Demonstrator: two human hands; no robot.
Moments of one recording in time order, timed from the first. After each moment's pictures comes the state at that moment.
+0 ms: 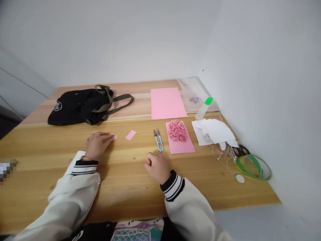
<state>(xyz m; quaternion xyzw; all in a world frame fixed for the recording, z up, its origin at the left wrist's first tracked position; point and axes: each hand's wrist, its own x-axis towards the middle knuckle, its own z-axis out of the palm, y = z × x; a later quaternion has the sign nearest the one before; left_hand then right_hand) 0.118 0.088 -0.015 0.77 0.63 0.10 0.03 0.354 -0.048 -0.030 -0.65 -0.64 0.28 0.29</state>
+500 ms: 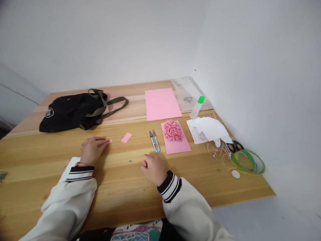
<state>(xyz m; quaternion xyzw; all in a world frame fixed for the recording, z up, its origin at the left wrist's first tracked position) 0.118 0.090 -0.018 0.78 0.62 0.11 0.03 0.354 -0.049 -0.030 -0.66 -0.64 0.28 0.28</state>
